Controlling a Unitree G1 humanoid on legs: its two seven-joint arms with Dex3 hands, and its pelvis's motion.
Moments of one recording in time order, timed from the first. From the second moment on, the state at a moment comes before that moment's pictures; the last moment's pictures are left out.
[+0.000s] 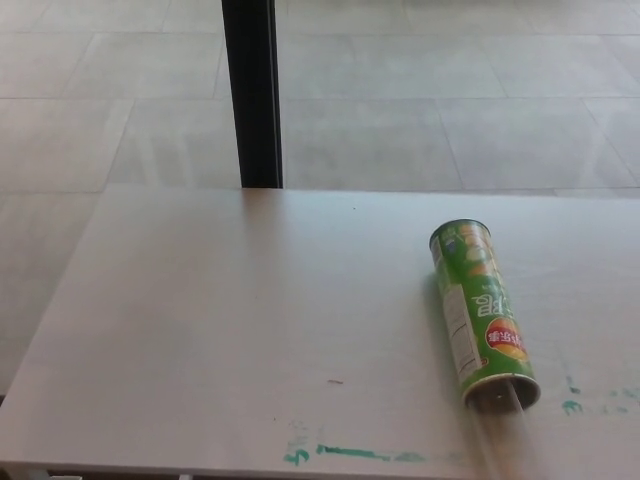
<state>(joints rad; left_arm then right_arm) 0.14 0.77 0.29 0.80 -0.06 0.03 -0.34 0.53 -0.79 0.11 -0.20 -0.41 -0.25 0.12</state>
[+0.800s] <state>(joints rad) 0.15 0.77 0.29 0.78 -0.06 0.03 -0.34 0.52 -0.64 -0.16 -0.38 -0.29 -0.22 0.16</state>
